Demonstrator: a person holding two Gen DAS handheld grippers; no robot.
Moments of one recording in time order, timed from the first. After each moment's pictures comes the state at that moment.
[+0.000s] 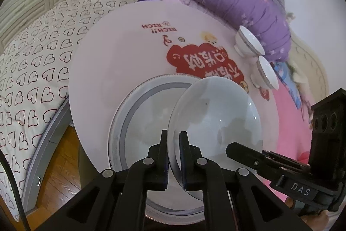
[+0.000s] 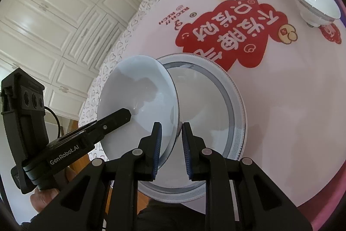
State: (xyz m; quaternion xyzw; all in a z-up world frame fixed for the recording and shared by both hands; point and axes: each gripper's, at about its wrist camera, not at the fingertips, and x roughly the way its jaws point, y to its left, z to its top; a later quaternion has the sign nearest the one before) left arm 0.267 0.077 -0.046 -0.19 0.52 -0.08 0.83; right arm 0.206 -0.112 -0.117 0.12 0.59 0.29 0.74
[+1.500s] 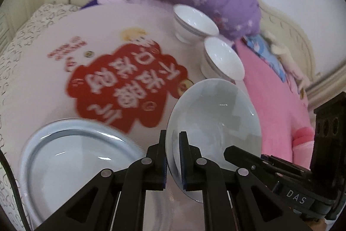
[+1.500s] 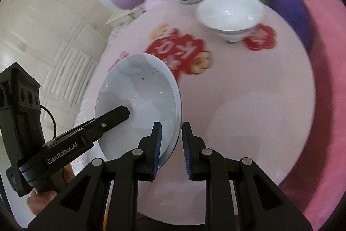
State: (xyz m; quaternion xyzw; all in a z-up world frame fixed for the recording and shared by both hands) left arm 0.341 -0.071 -0.055 -0.11 0.53 -0.19 0.82; right arm 0.248 -0.248 -0.109 0.18 0.56 0.17 0.79
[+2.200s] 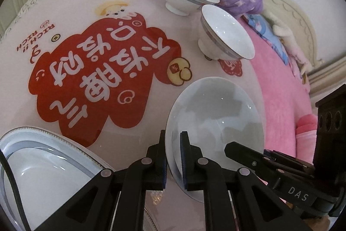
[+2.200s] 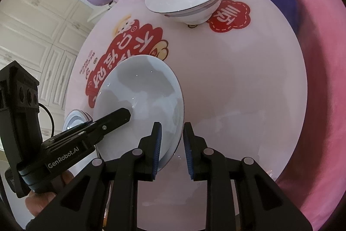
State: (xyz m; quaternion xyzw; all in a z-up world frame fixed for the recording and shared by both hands) left arm 0.382 -0.115 -0.103 -0.10 0.57 -0.20 0.79; right arm 0.263 -0.278 -0.146 0.19 0.60 0.14 0.77
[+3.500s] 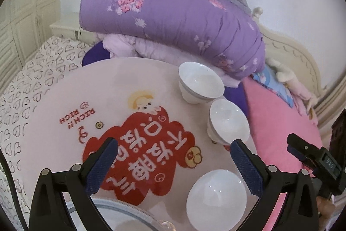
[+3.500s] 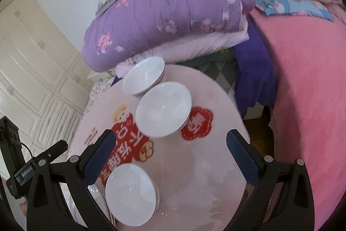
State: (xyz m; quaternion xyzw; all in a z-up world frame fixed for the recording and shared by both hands) left arm 0.394 -0.063 0.004 -0.11 0.43 -0.15 0.88; right arm 0.312 -0.358 -0.056 0.22 0.43 0.08 0.87
